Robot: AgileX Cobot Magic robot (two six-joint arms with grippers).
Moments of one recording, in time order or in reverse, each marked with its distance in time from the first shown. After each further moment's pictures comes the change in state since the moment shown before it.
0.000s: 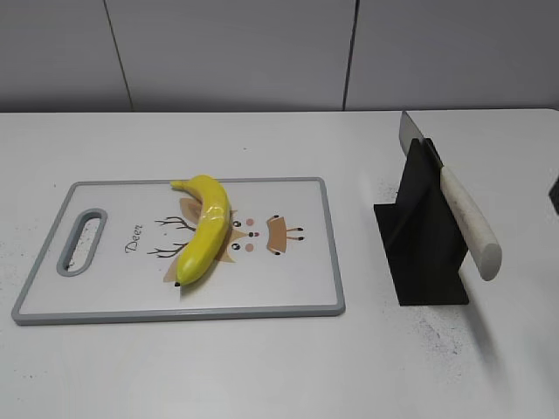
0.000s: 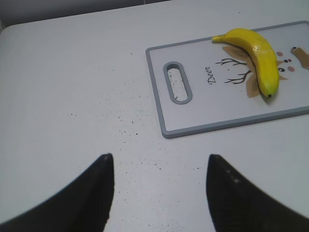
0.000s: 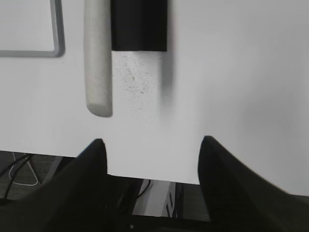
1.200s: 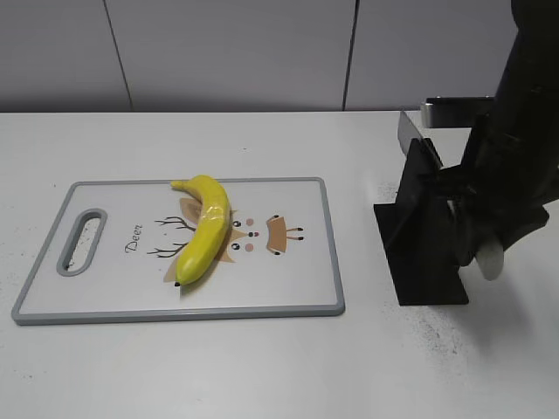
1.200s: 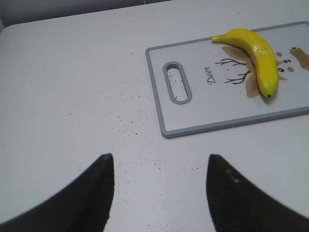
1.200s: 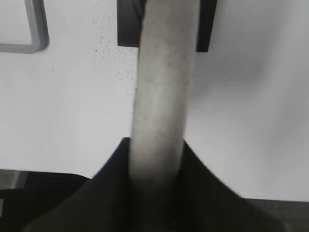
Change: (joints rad) left arm 0.000 0.000 0.000 0.000 0.000 -0.003; right arm 0.204 0.445 -0.103 -0.045 -0.049 0.156
